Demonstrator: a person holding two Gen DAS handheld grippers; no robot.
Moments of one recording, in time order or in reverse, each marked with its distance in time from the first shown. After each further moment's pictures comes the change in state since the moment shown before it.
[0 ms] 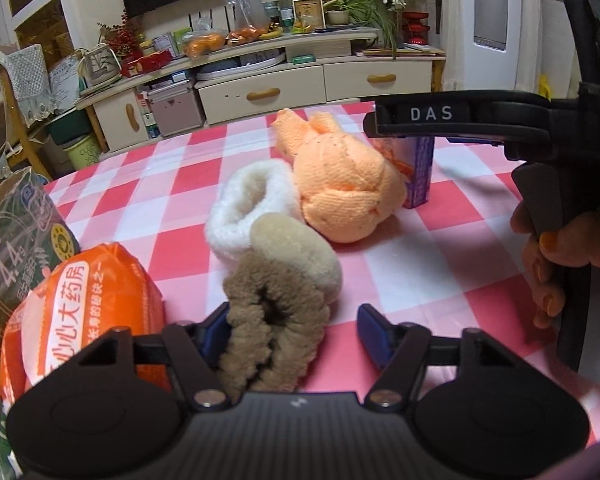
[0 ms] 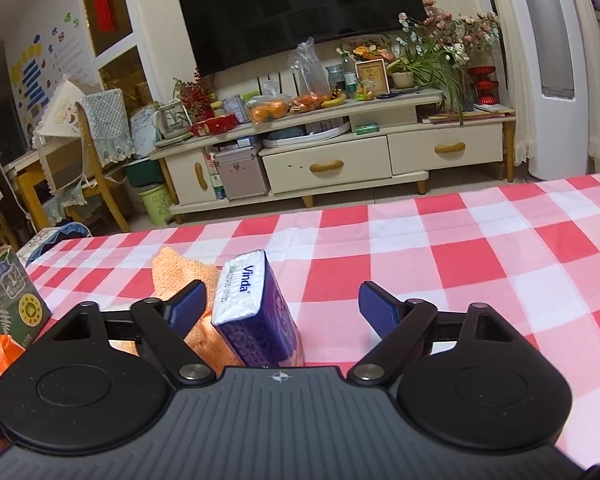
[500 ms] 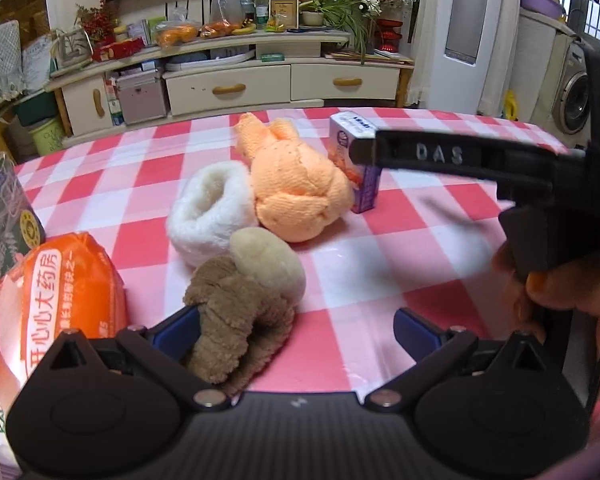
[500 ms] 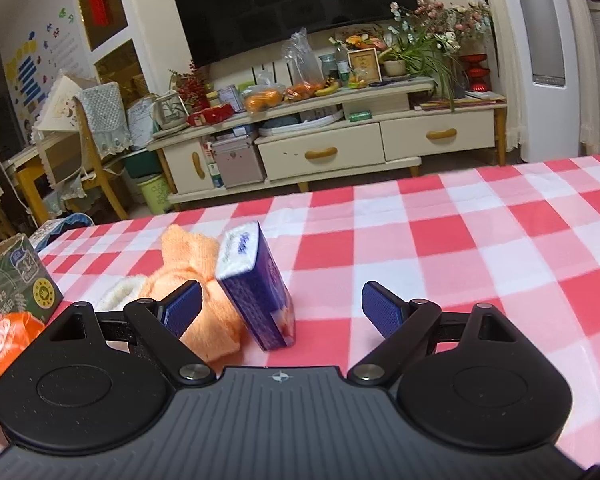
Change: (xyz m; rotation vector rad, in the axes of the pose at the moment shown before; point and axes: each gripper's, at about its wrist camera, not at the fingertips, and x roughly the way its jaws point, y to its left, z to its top) left arm -0.015 0.001 0.002 -0.050 0.012 -0.153; right arm -0.024 -0.005 -0.005 0.026 0.033 -0.008
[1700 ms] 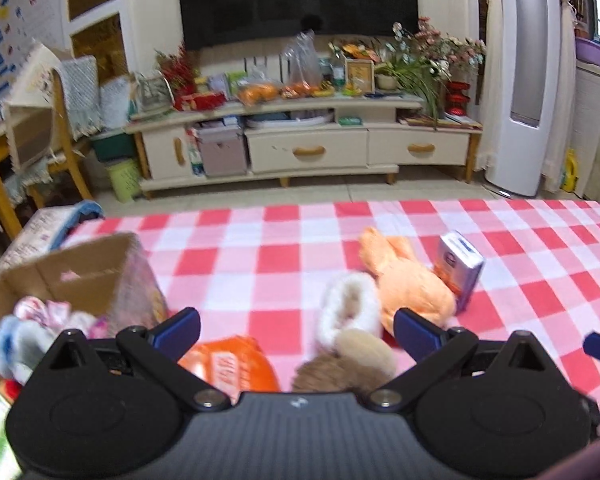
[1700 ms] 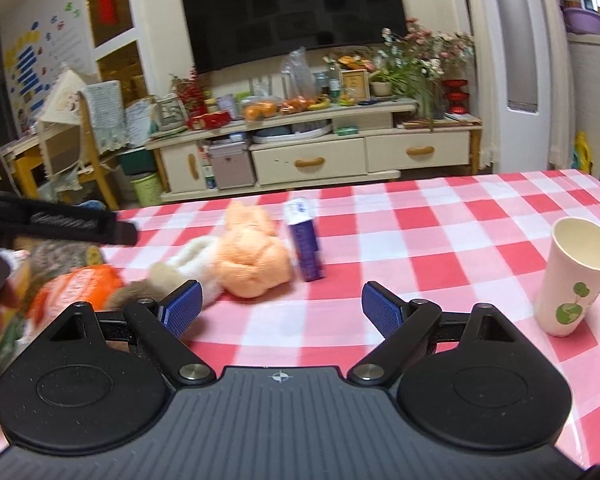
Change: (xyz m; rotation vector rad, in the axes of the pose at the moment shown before) left arm -0.057 0.051 0.041 -0.068 -0.168 0.204; right arm -0.097 0.049 -0.033 -0.043 -0.026 -0.101
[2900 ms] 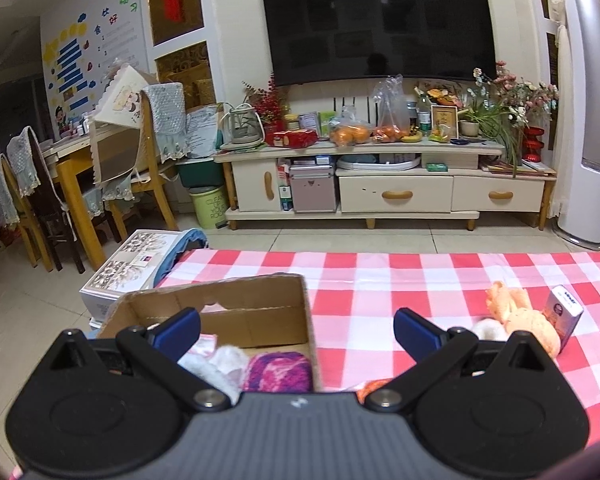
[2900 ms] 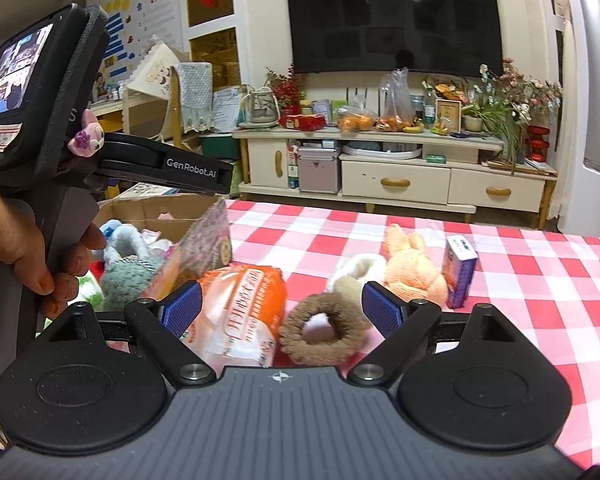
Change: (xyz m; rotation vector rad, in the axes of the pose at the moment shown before) left arm -0.031 0.089 0.009 -0.073 -0.122 0.214; right arm -0.052 0.093 0.006 -0.205 -0.004 0.191
